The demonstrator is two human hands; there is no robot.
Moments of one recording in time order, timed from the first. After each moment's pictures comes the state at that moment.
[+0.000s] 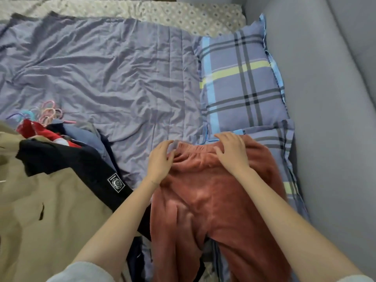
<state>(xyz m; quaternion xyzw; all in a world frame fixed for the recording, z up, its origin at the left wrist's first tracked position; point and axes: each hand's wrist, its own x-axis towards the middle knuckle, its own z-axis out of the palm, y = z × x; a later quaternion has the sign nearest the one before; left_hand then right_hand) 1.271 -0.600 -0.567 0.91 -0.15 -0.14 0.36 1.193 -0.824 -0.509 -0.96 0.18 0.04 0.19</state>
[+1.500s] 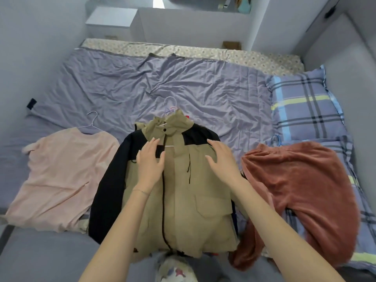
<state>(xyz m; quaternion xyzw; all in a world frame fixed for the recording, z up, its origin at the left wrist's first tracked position) 1.215 -0.115 -0.326 0.94 -0.04 0.00 0.35 1.161 -0.349 -0.304 -0.93 0.08 0.03 0.35</state>
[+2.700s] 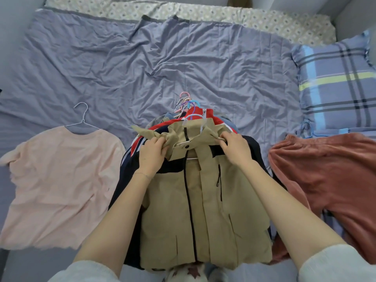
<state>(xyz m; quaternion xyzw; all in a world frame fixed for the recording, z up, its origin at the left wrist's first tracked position) 1.404 -0.028 -0.451 0.95 -0.18 -0.11 0.22 1.339 -0.302 -0.426 -0.95 0.16 0.12 0.23</state>
